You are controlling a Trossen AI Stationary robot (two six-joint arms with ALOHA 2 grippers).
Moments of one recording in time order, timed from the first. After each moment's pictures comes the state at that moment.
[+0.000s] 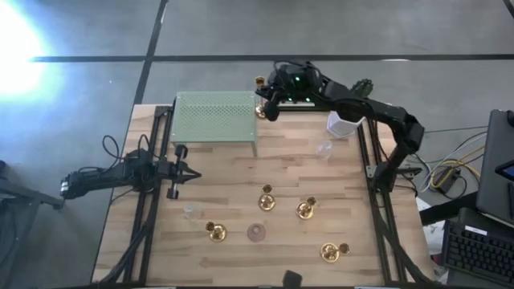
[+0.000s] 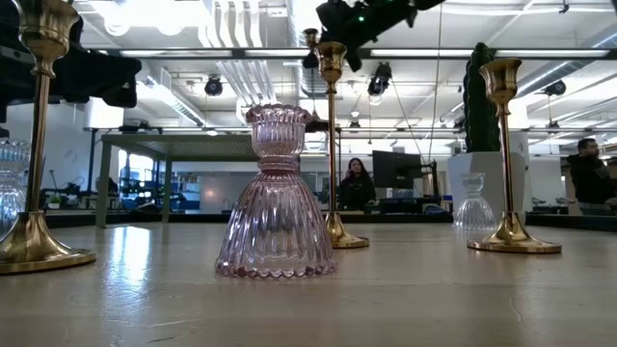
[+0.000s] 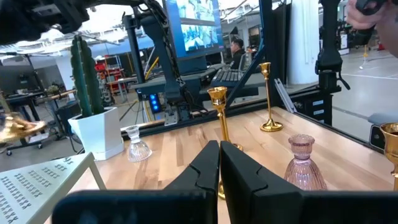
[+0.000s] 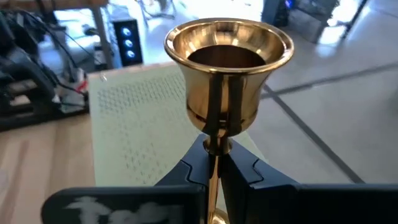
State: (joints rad) left arm 0.15 0.04 0.01 0.06 0.29 0.18; right arm -0.47 1.72 1.65 -0.30 -0.11 -0.06
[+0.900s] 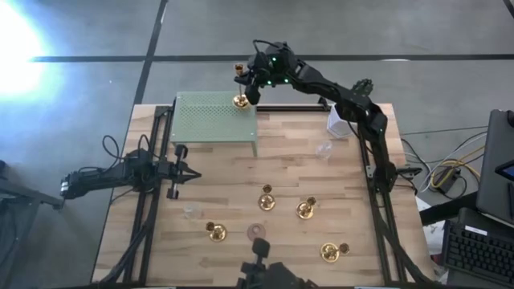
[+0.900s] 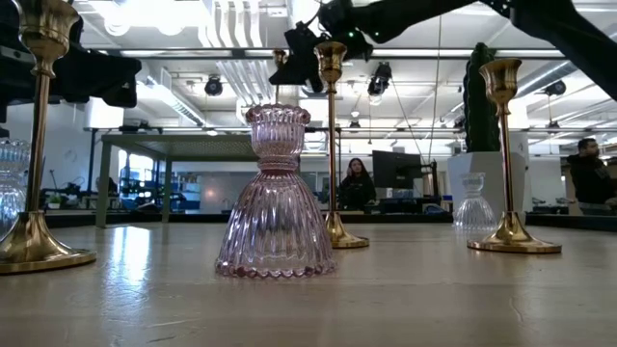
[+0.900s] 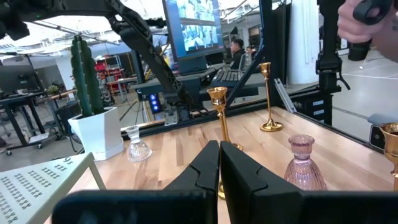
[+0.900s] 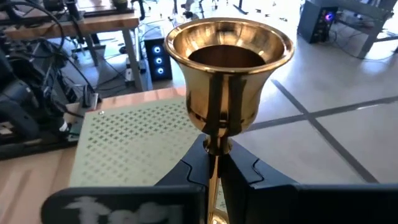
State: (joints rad) left arm 0.15 0.04 0.01 0.06 0.29 0.18; right arm -0.58 2.11 2.09 -0.32 -0.35 -0.06
